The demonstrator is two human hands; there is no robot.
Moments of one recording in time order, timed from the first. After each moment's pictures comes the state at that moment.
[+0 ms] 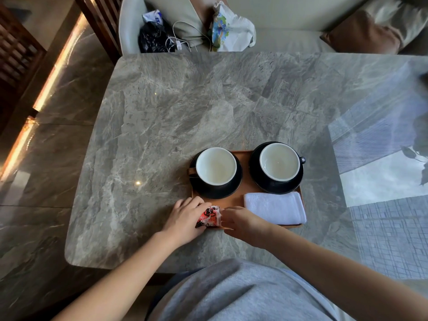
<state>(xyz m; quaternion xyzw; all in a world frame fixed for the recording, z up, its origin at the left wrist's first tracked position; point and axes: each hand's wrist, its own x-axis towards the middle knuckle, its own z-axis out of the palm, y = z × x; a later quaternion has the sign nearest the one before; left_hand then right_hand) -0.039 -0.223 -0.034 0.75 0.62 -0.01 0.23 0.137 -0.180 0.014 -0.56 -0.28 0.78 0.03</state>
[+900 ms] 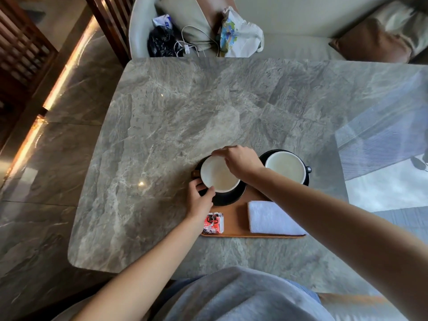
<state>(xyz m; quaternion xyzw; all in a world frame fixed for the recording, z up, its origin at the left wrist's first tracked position) 0.007 -0.167 -0.007 0.12 0.69 0.47 0.53 0.102 -0.039 0.006 -0.42 -0.89 0.15 0.01</state>
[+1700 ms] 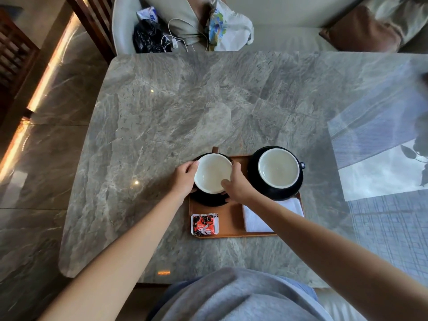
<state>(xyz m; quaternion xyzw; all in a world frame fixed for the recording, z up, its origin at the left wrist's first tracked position) -0.034 -0.112 -0.015 0.27 0.75 0.36 0.49 0.118 -0.087 -0.028 -0.60 -0.58 0.55 0.08</state>
